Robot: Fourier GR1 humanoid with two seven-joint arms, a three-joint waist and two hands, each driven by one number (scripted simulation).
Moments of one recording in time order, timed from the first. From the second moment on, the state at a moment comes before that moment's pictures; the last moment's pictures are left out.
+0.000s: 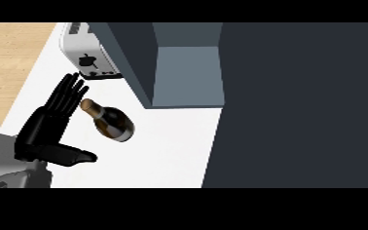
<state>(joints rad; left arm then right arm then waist) -0.07 0.21 0.16 -1.49 0.25 -0.36 -0.10 -0.06 -0.22 0.58 -2.51 0.07 -0.40 0.62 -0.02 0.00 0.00</state>
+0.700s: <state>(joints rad) -0.14 0.21 0.17 -1.15 0.12 -0.38 -0.33 -0.08 -0.28 0.59 -2.51 0.08 -0.45 0.62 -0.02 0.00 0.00</state>
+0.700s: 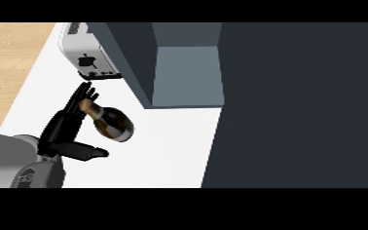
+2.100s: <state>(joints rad) -0.38 0.23 0.18 -0.51 0.02 -0.47 -0.66 -0.09 -0.34 0.62 -2.51 0.09 -0.50 0.59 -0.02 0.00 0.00</state>
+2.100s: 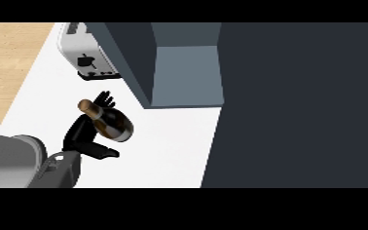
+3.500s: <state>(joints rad) -0.23 0.14 0.14 -0.69 0.05 -0.34 -0.82 0.01 -0.41 0.66 -2.51 0.08 -0.54 0.47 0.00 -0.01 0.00</state>
